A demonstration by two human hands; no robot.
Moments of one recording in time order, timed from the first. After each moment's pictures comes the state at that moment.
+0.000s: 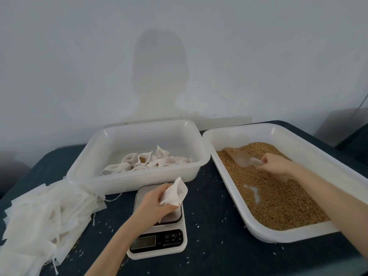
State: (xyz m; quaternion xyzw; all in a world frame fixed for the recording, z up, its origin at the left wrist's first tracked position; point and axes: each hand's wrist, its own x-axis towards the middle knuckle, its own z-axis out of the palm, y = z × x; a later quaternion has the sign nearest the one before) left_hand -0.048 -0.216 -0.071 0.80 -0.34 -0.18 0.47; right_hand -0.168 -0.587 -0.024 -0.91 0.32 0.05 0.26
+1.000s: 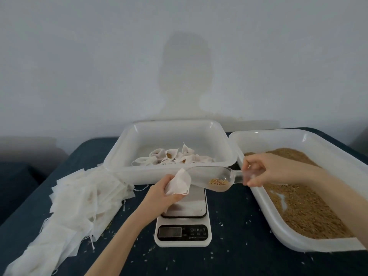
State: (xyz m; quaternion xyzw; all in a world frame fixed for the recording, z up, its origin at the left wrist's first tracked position) left_hand -0.039 -0.169 -0.054 0.82 -0.28 -0.12 0.48; right_hand -0.168 -0.457 0.054 -0.93 0.02 0.12 0.34
